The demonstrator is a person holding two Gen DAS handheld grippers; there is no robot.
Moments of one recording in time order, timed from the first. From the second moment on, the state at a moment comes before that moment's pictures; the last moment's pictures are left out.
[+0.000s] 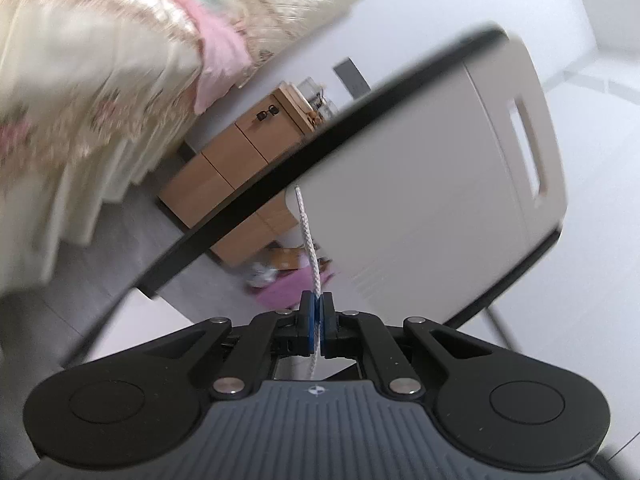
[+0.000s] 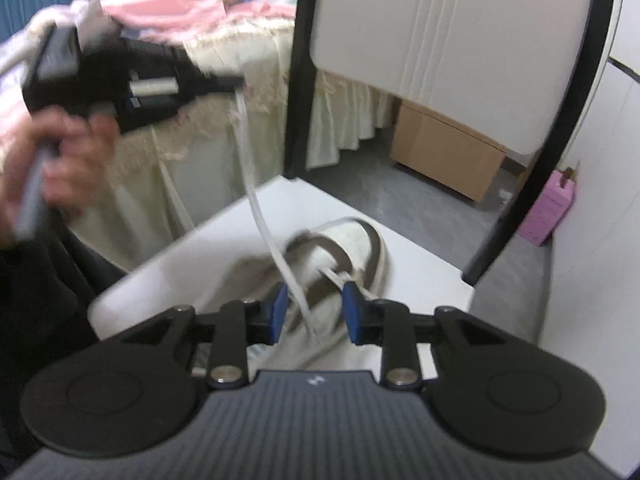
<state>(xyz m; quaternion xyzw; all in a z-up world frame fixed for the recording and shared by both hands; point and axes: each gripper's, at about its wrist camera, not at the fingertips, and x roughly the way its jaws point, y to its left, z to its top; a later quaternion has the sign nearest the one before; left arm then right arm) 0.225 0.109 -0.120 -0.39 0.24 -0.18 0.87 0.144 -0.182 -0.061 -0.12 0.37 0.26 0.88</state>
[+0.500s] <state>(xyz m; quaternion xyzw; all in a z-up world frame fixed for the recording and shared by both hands) 0.193 0.036 -0.115 -0.18 0.25 -0.25 0.92 0.208 -0.145 -0.024 0.05 0.34 0.27 0.90</state>
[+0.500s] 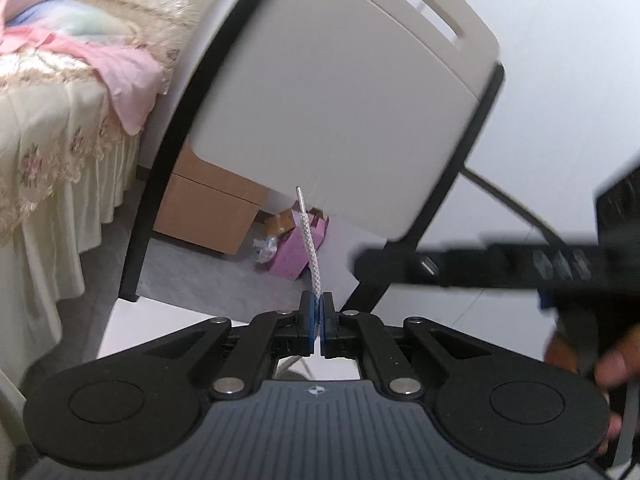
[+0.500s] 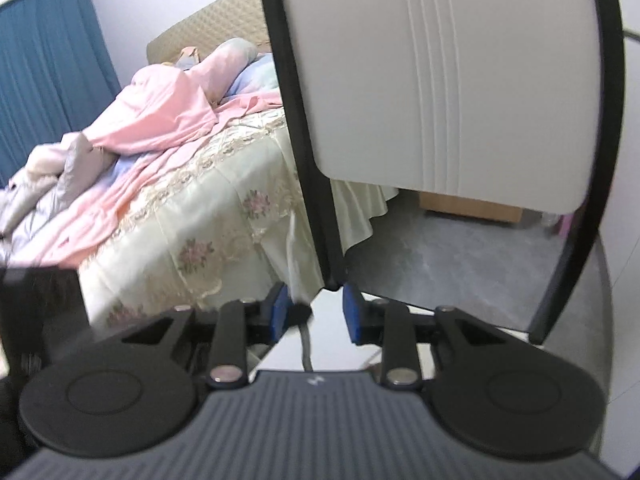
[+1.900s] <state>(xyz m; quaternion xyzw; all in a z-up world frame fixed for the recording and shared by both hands) 0.168 0.004 -0.132 -0.04 0.30 -0.23 0.93 0.184 -0.211 -0.006 -0.12 0.22 0.09 0.96</state>
